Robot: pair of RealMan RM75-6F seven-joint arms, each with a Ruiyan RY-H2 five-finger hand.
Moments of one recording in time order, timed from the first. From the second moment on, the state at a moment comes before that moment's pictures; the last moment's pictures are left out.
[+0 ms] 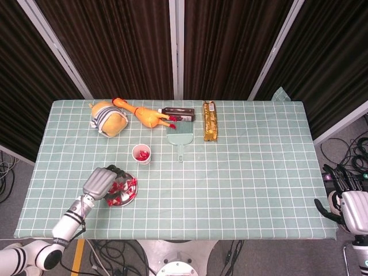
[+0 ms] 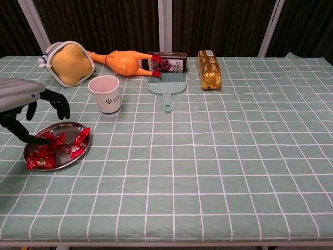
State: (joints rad) left arm -0.57 -1.42 0.01 -1.54 1.27 1.02 0.28; right arm 0.06 -1.03 0.04 -1.59 -1.59 1.54 0.25
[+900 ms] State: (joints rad) left arm -0.56 -1.53 0.01 -1.36 1.25 0.97 0.32; right arm 0.06 -1.01 0.04 -1.61 -1.59 1.54 0.23
